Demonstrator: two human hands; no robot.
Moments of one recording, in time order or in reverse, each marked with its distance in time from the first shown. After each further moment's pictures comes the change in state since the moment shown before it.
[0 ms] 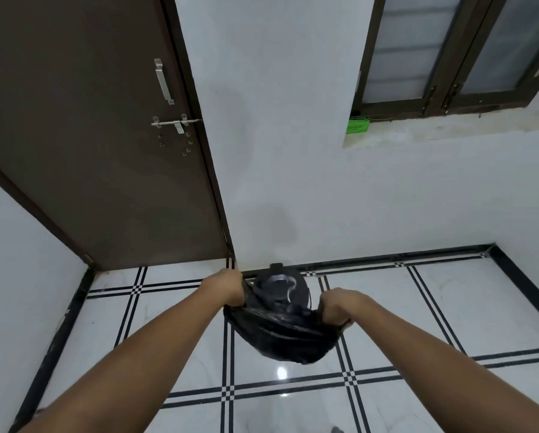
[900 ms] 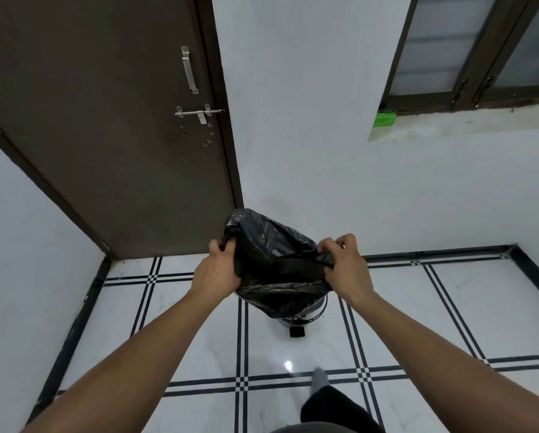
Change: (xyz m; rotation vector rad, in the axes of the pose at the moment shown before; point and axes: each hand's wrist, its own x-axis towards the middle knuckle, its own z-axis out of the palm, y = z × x) left_hand 0.015 -0.089 0.026 -0.153 0.472 0.020; right_hand 0.039 -0.039 0.011 0.459 0.972 -0.232
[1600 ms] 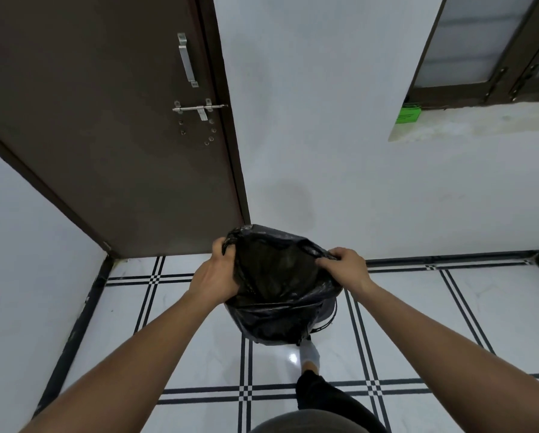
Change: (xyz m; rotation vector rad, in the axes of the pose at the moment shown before) left_hand 0.078 -0.018 0.016 -0.023 -0.055 0.068; right_hand 0.094 0.013 0.040 0.408 -0.201 0.431
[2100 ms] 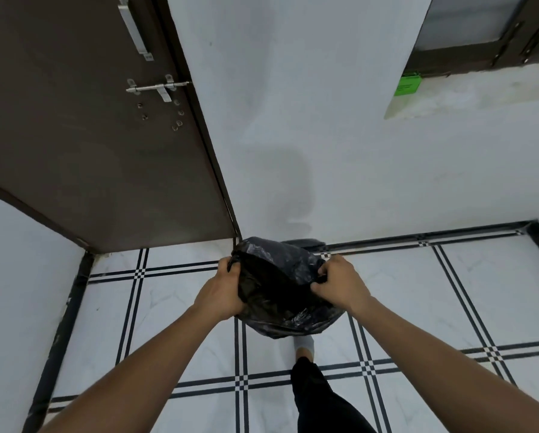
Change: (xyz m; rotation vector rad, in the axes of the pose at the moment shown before) left_hand 0.067 0.024 0.063 -0.062 -0.277 0.017; right_hand 0.055 0.041 0.007 -0.513 -0.145 -0.112
